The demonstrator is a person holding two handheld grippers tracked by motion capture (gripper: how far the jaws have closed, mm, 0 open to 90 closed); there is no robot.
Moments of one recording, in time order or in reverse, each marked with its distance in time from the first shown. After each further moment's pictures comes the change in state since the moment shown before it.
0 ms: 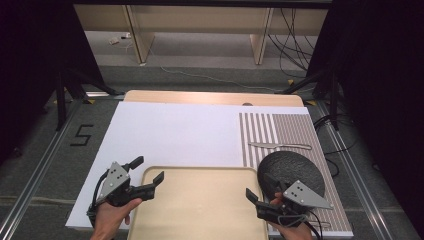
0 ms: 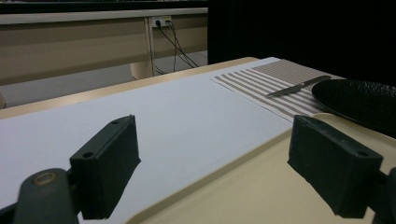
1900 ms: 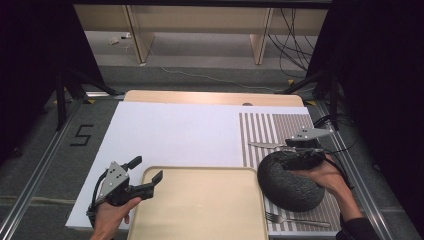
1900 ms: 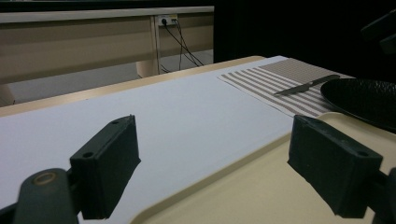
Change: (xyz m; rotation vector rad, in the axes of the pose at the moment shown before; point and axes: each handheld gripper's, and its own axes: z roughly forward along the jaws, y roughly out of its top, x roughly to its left) left arm 0.003 -0.003 0.000 0.003 0.026 -0.004; right arm -0.128 0.075 0.041 0.466 -0.065 -0.197
